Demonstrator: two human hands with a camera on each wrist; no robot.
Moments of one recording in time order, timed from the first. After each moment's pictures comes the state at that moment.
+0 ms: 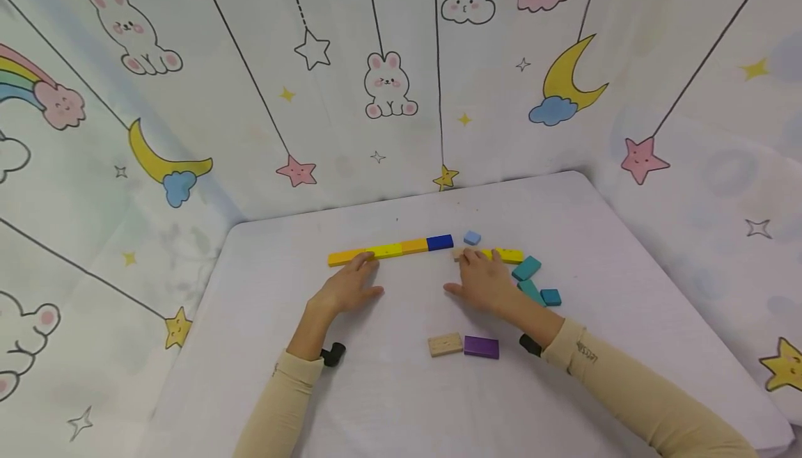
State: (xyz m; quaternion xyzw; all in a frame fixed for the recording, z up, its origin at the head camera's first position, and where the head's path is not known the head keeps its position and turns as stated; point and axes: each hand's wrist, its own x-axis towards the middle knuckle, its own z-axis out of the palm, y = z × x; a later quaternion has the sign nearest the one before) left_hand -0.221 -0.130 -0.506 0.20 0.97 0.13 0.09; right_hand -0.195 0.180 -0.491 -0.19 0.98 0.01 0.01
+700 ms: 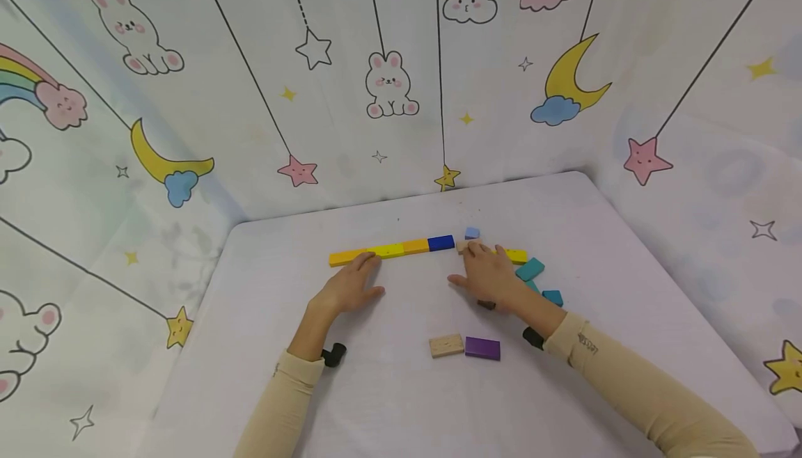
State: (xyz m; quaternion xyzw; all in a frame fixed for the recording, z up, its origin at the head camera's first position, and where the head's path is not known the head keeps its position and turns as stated) left_hand -0.231 -0.134 -0.522 0.19 0.97 0.13 0.10; right_hand -0.217 0.193 -0.499 -0.19 0.98 0.00 0.02
